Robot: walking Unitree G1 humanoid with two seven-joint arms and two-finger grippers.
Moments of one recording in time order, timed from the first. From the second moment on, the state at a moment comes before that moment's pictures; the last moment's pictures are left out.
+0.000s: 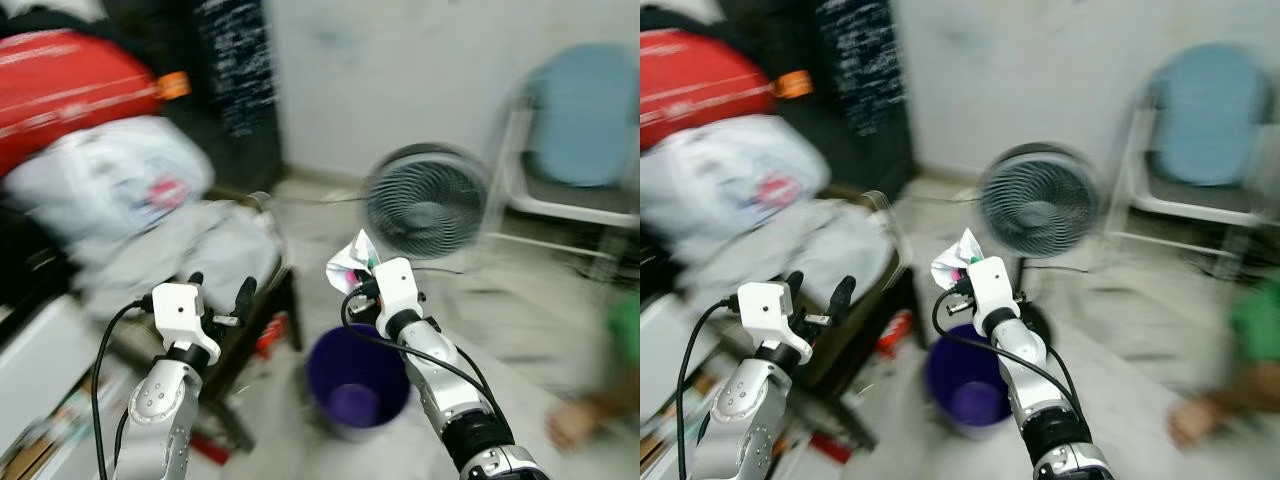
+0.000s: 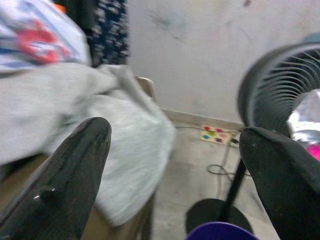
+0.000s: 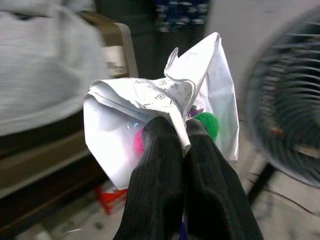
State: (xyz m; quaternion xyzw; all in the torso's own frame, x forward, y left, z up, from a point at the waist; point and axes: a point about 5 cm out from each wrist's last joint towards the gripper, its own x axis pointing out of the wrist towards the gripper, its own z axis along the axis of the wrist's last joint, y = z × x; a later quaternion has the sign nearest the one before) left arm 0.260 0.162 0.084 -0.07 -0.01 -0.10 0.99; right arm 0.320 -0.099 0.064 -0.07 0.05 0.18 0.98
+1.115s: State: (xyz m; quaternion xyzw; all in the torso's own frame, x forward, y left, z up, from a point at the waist) left arm 0.196 0.171 0.108 0.03 0.02 -0.32 0.95; right arm 0.319 -0.117 0.030 -0.08 0.18 -0.03 0.98
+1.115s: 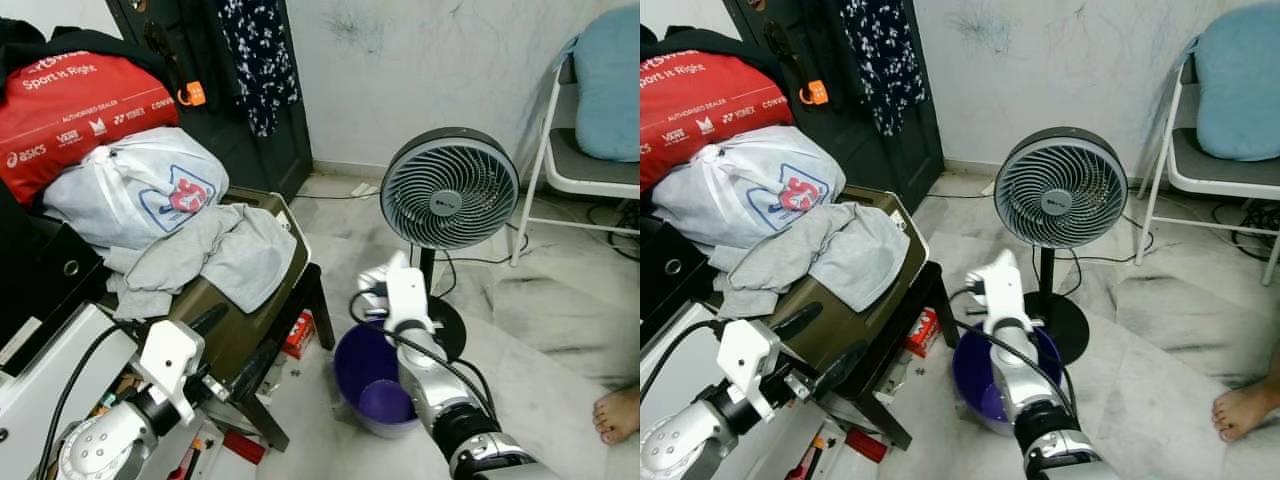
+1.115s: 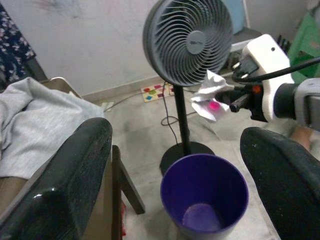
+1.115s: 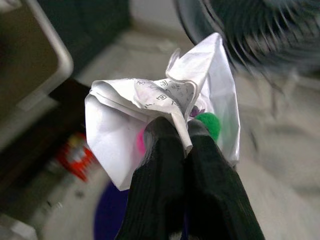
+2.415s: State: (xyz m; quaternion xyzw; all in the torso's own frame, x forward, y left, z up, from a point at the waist) left arm 0.245 0.111 0.122 0.01 -0.02 -0.34 0.94; right arm 0.334 -0.081 0.048 -0.02 0.18 0.02 0.98
